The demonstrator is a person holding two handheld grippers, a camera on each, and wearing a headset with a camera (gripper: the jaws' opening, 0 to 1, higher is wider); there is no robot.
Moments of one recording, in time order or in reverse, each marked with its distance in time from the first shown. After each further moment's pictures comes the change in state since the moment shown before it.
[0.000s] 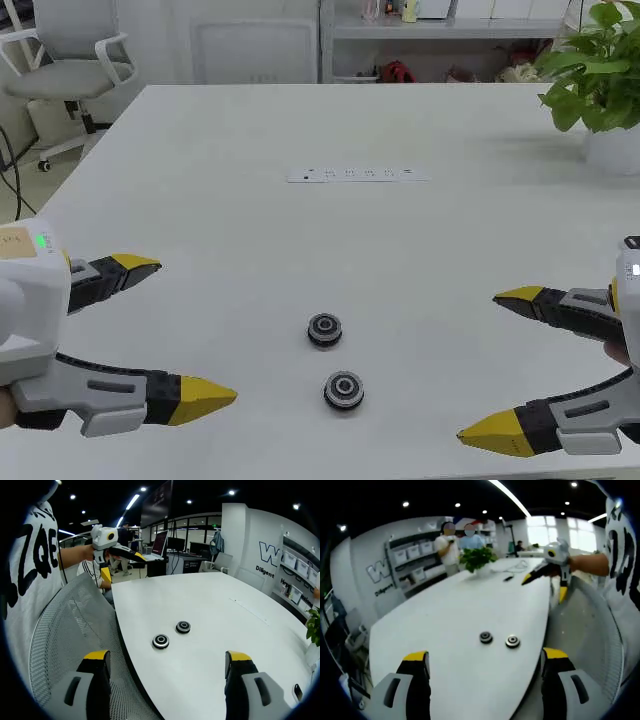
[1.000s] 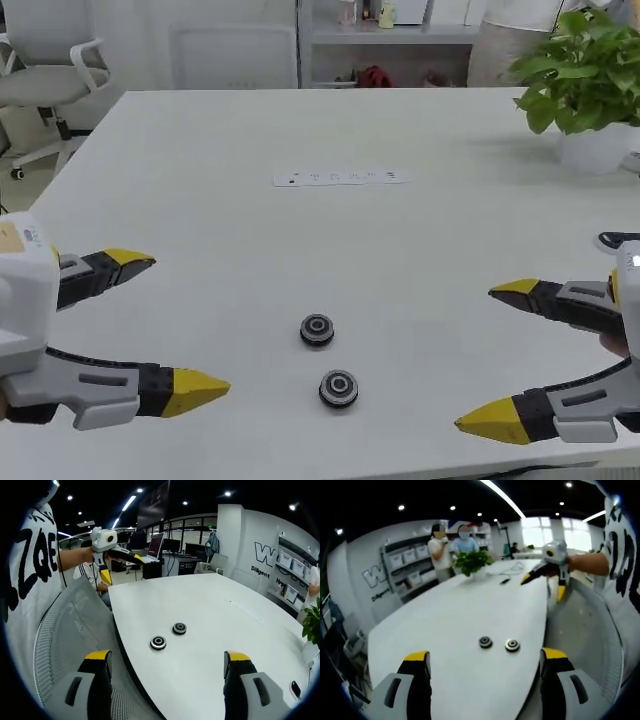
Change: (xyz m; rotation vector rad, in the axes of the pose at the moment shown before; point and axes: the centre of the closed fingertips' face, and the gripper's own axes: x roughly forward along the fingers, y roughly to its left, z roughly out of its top) left arm 0.003 0.004 0.011 0.028 -0.025 -0.027; right arm -0.010 -0.003 0.007 0.017 -0.016 -0.042
